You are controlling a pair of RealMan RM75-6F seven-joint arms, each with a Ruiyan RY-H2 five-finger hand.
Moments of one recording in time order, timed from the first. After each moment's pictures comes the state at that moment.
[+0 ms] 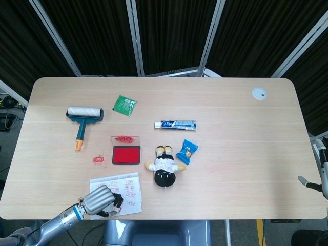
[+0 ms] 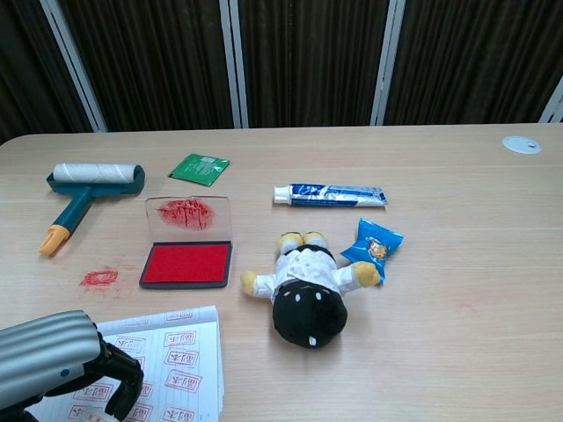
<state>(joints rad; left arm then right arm) -0.47 -1.67 0.32 -1.04 1.93 1.27 -0.28 0.08 -1.04 0.15 -1.62 -1.28 1.42 -0.06</state>
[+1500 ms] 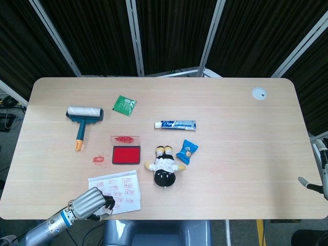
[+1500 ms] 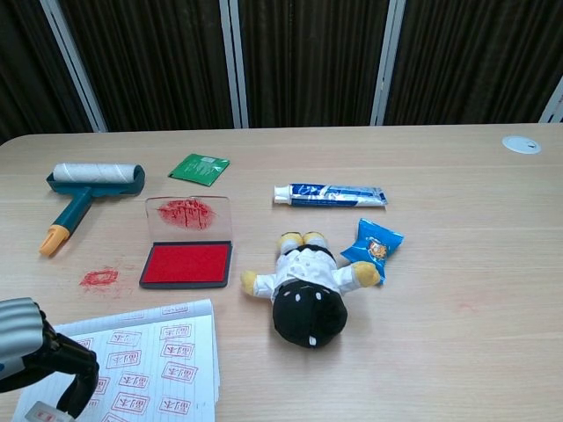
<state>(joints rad) -0.45 -1.51 0.35 -1.23 1.94 1.34 -0.20 0.06 -1.02 0.14 -1.64 -1.31 1.45 -0.03</state>
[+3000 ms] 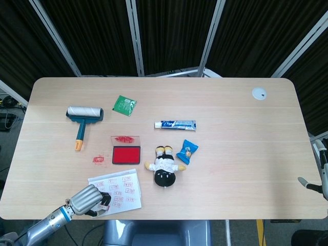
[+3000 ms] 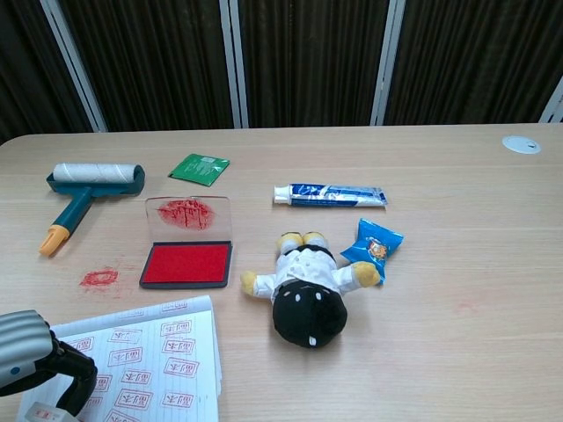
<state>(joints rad) -0.41 -1.61 0.34 -0.99 1.91 1.30 -0.30 0.07 -1.03 0.14 -1.63 -1.30 1.43 -0.05</state>
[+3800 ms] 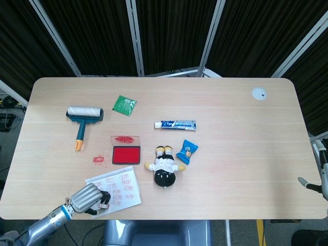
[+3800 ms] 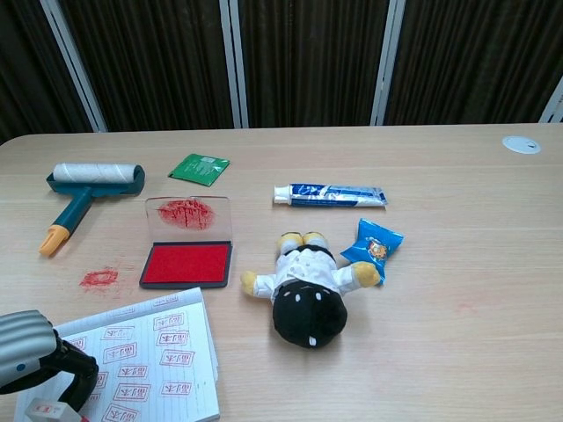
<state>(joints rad) -0.42 -1.62 0.34 -0.98 1.90 1.27 -0.32 0.07 -1.04 0.14 -1.62 -1.29 1.43 -0.06</state>
